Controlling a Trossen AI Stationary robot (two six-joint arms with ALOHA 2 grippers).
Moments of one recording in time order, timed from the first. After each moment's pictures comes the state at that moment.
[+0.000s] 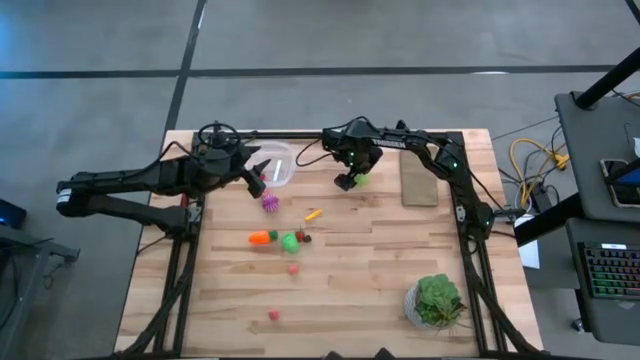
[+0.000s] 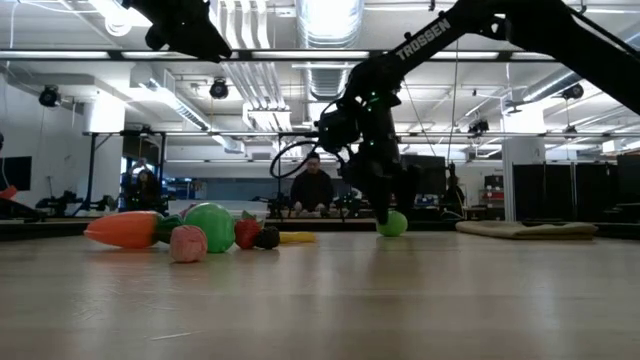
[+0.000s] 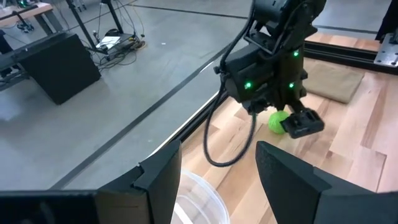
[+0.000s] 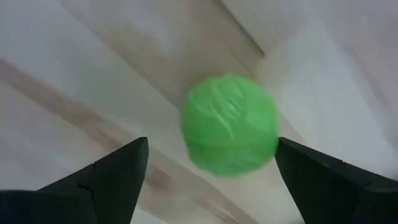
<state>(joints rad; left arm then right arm) 0.11 0.90 0.93 -0.46 -0.61 -0.12 -0.48 2.25 1.83 -1.26 -0.03 0.28</state>
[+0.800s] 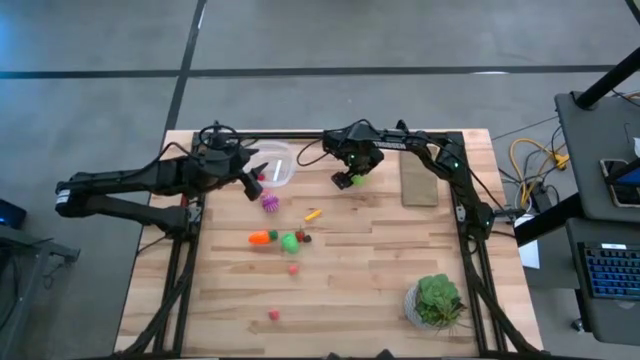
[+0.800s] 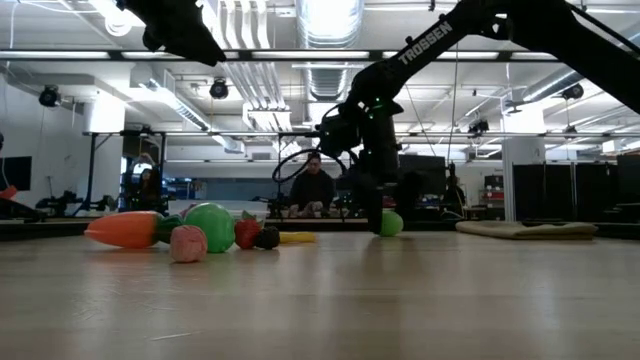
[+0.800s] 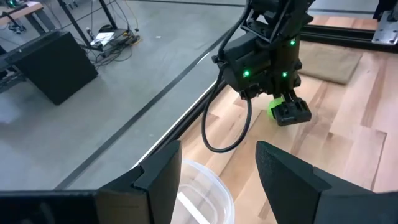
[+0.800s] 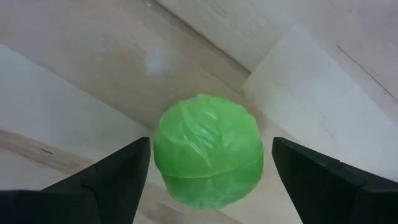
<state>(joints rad) 0.11 0.89 0.93 -0.52 -0.58 -0.09 -0.47 2.24 1.76 -1.16 0.01 0.44</state>
